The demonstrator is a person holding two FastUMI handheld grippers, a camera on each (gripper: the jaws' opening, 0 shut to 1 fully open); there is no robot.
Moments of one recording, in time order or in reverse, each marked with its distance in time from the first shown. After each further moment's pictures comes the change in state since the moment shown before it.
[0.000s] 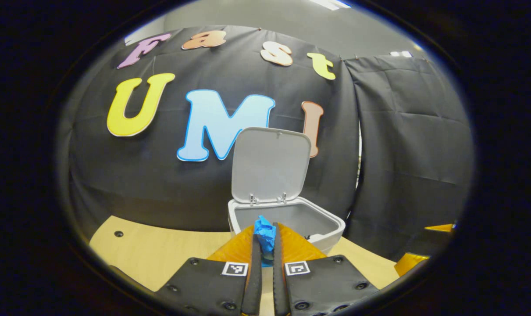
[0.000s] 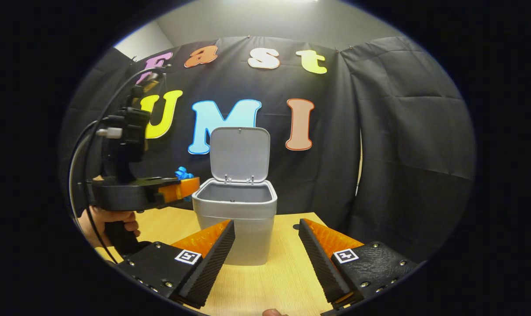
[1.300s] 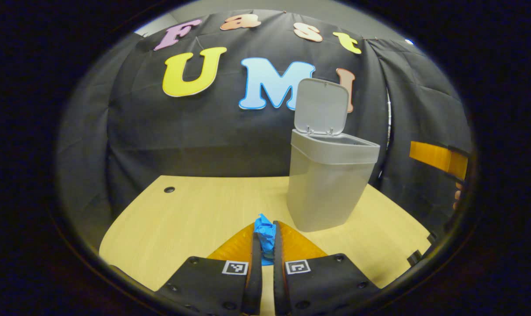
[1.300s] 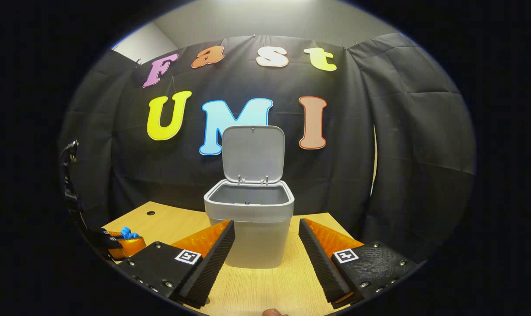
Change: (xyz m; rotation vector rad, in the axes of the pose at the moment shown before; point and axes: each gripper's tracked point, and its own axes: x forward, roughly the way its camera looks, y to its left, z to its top) left arm -0.169 0.096 -0.127 -0.005 0.206 0.235; right arm 0.020 0.016 -0.001 0.024 -0.008 0.070
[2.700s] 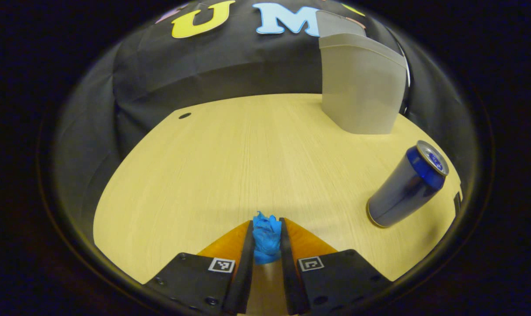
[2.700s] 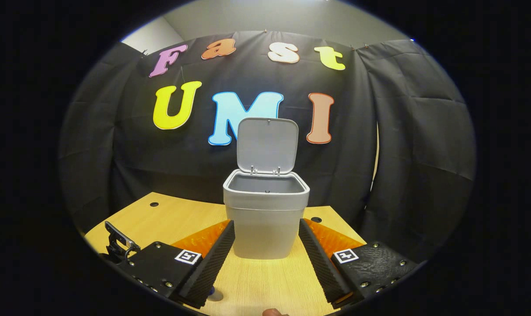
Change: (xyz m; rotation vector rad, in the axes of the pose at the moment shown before) left arm -0.016 0.100 -0.244 0.034 0.429 0.145; right arm -0.023 0.045 -0.013 -0.031 0.060 -0.015
